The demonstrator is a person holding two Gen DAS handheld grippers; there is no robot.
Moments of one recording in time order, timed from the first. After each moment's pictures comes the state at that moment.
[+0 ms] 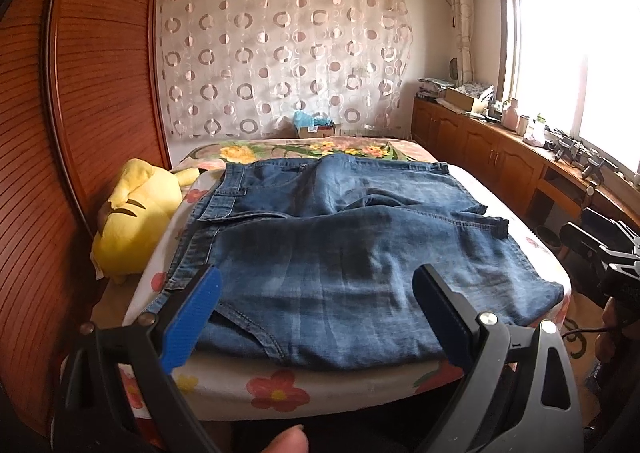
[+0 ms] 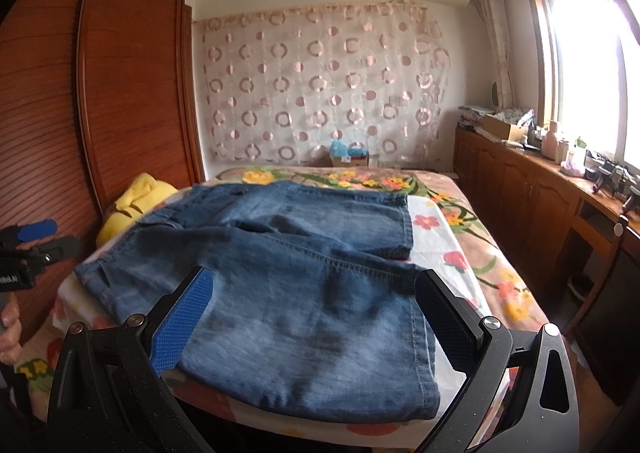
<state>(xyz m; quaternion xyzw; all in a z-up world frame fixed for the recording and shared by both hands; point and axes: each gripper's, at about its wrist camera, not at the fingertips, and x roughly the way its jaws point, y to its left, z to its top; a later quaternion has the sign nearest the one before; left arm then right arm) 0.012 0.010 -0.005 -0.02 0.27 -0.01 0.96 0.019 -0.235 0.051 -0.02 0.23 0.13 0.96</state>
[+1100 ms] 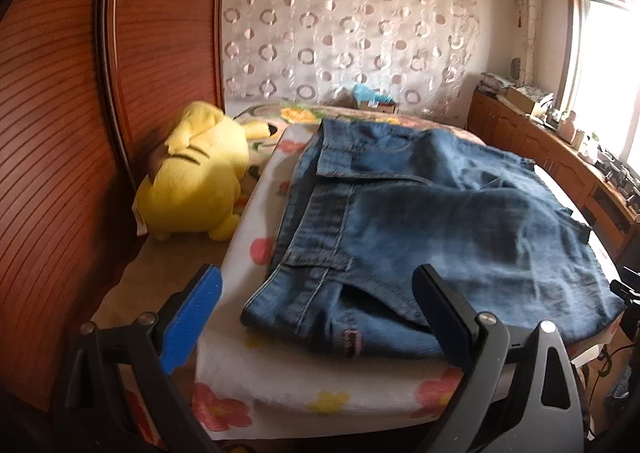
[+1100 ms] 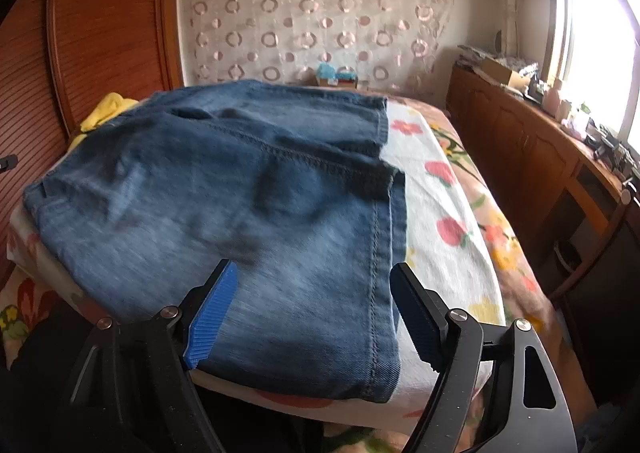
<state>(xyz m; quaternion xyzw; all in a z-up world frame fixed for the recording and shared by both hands) 0.046 0.150 -0.082 -0.08 0.32 0.07 0.94 0.061 -0.278 -0.037 -0.07 0.36 0.11 0.92</state>
